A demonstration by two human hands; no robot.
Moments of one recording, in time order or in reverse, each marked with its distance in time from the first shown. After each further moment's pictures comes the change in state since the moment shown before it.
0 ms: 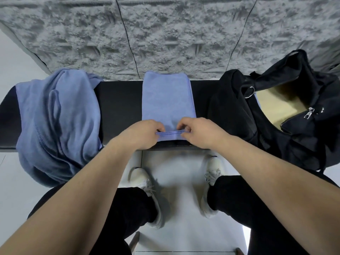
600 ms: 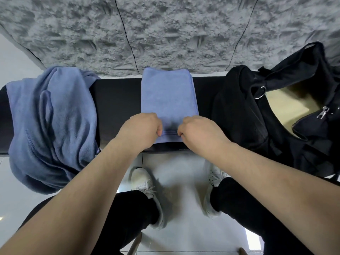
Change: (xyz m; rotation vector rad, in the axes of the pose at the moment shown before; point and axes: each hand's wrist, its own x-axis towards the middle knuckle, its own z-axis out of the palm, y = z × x) left_hand 0.010 -0.003 -0.008 0.110 0.125 -0.039; right_hand 0.007 -0.016 0.010 -0.457 0.119 -0.181
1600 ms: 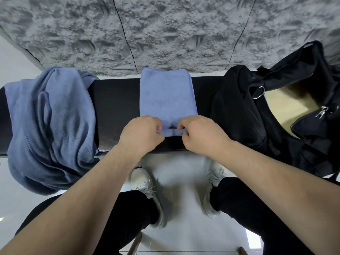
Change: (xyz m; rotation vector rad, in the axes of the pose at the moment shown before) left_hand -0.013 0.019 -0.001 -0.114 0.099 -0.132; right_hand -0.002 0.010 0.002 0.261 0.022 0.114
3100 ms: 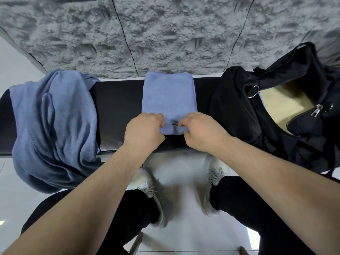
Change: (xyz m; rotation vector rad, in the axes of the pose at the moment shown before) left_hand -0.001 0.006 0.008 0.112 0.153 0.068; right_hand -0.001 0.006 -0.006 -0.049 -0.016 -0.051
